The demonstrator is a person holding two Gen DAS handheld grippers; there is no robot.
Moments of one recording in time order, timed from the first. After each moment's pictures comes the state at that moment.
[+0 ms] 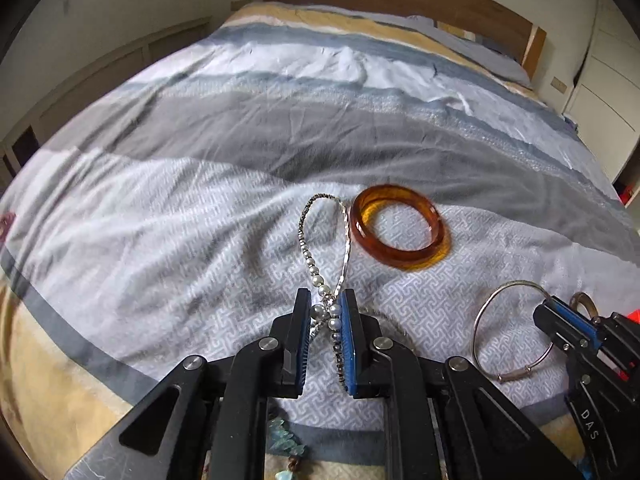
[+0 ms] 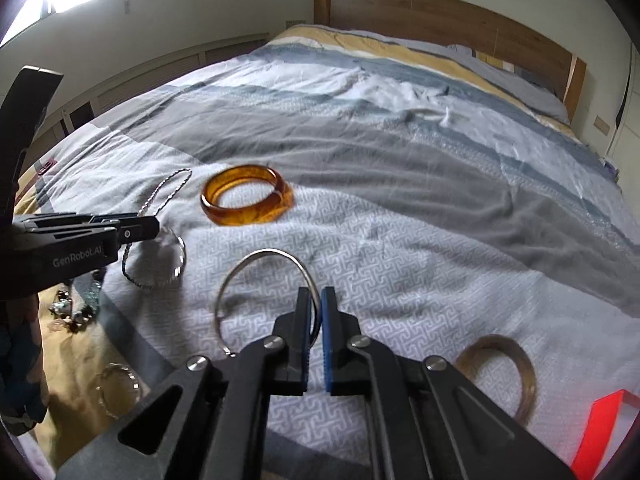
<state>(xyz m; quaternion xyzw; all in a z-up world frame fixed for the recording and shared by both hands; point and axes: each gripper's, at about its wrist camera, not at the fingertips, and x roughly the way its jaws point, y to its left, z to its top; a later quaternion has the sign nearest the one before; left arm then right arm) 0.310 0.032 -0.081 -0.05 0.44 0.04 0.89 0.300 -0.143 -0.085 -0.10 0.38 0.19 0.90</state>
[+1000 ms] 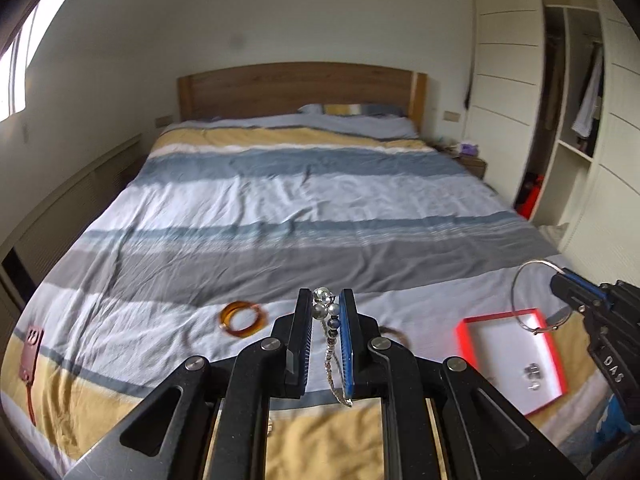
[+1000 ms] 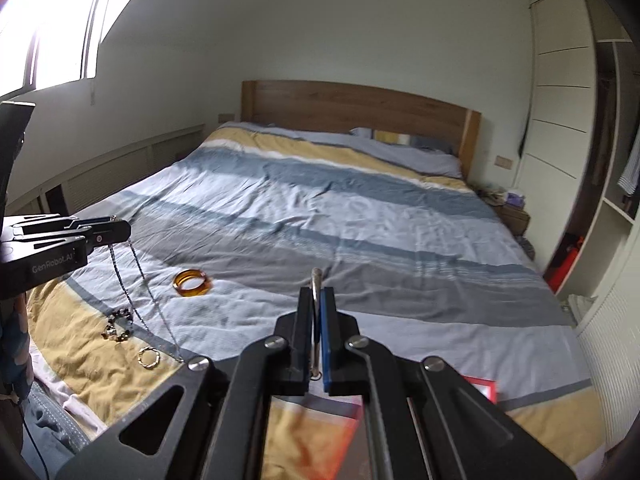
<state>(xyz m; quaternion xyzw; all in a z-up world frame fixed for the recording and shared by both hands) 0.173 -0.133 0.136 0.02 0.30 -0.10 0.95 0.129 -0.324 0.122 -0.06 0.24 0.06 0.97</state>
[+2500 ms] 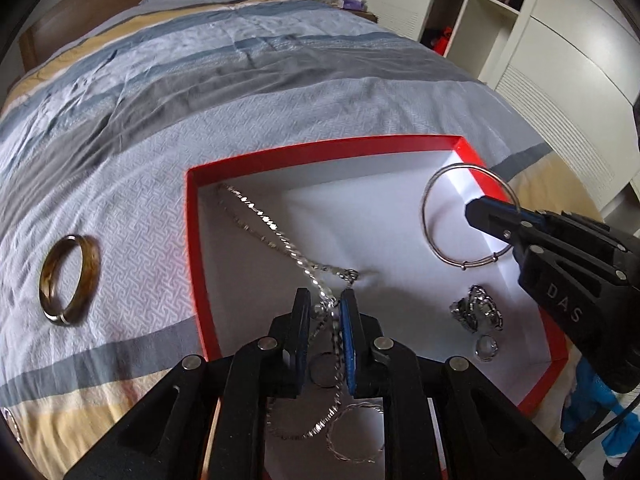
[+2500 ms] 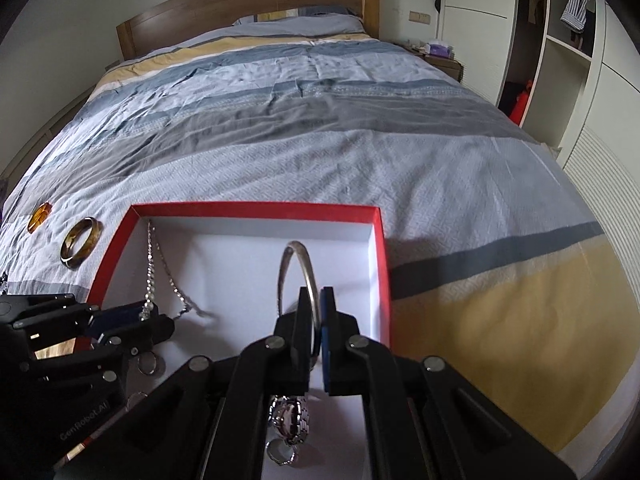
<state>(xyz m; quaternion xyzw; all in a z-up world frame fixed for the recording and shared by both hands) 0.233 -0.403 -0.109 0.08 0.49 -0.27 0.82 0.191 -0.539 -0.086 0.05 0.43 -0.06 0.90</state>
